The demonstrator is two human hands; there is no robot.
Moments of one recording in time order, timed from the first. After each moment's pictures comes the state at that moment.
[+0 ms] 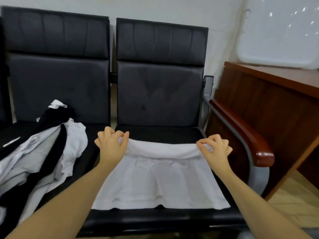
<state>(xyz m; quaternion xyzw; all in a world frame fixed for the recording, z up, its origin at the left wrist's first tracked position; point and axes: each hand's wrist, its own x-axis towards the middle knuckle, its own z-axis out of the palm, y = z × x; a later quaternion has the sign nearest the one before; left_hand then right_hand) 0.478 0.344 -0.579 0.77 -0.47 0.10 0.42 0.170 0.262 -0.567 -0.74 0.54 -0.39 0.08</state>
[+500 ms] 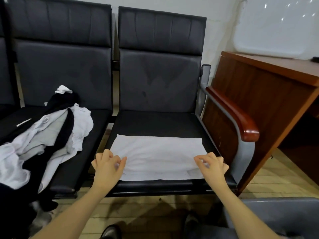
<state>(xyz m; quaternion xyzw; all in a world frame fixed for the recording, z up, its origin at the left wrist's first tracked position) 0.455 0.472 -0.666 0.76 -0.53 0.10 0.36 0.141 0.370 -0.628 -0.71 0.60 -0.34 0.14</state>
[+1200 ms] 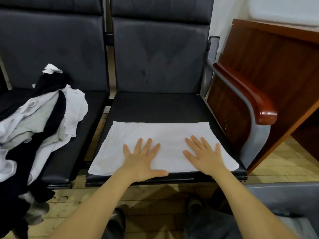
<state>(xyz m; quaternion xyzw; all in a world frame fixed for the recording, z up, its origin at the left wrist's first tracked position) 0.390 0.431 -0.660 0.70 -0.70 -0.13 -0.07 0.158 0.340 -0.658 -0.83 0.55 0.05 0.09</state>
